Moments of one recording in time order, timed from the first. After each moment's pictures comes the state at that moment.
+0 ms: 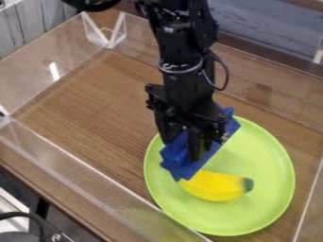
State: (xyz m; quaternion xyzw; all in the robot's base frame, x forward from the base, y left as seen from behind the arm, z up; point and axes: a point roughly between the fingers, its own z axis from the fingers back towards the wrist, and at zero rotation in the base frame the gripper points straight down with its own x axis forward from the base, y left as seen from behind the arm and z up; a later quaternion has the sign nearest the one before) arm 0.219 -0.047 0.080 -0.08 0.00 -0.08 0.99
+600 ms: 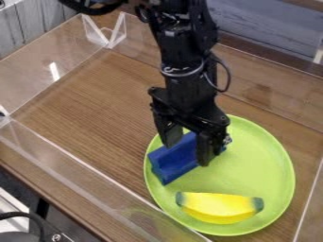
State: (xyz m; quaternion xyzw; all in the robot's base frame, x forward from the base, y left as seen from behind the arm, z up) arm 0.220 -0.050 0.077 -0.09 0.00 -0.09 0.99
